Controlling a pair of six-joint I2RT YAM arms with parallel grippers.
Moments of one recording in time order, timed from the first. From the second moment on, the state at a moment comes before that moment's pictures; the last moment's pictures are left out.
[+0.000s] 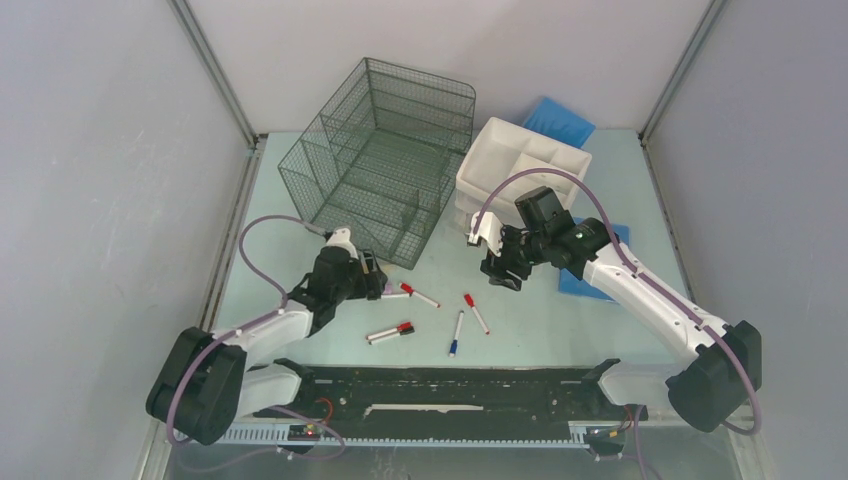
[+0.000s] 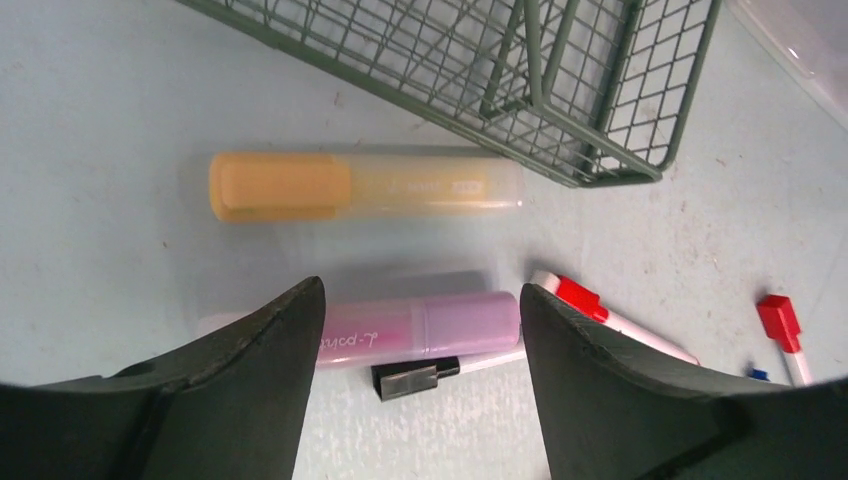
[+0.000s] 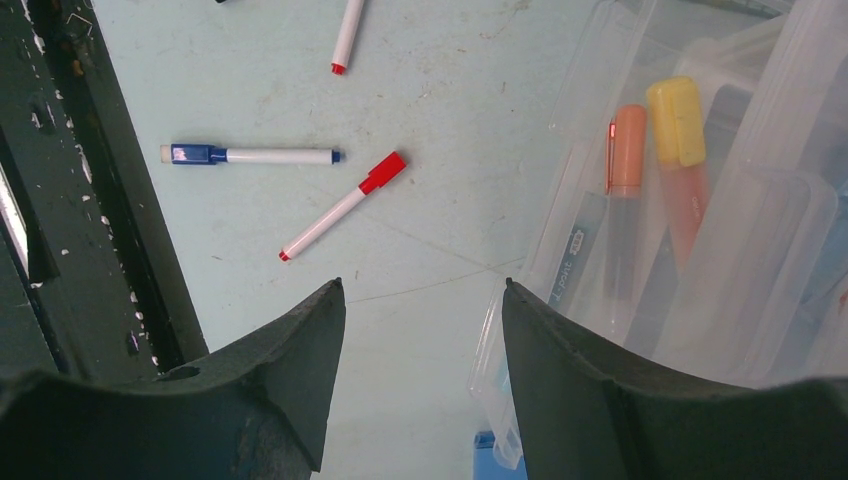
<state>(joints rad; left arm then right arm) -0.41 1.18 0.37 0.15 -0.06 -0.48 0.59 1.25 1.10 -0.76 -0.41 -0.66</state>
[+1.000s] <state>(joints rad) -0.54 1.20 0.44 -0.09 -0.20 -0.57 0.59 1.25 1.10 -0.77 -0.40 -0.67</state>
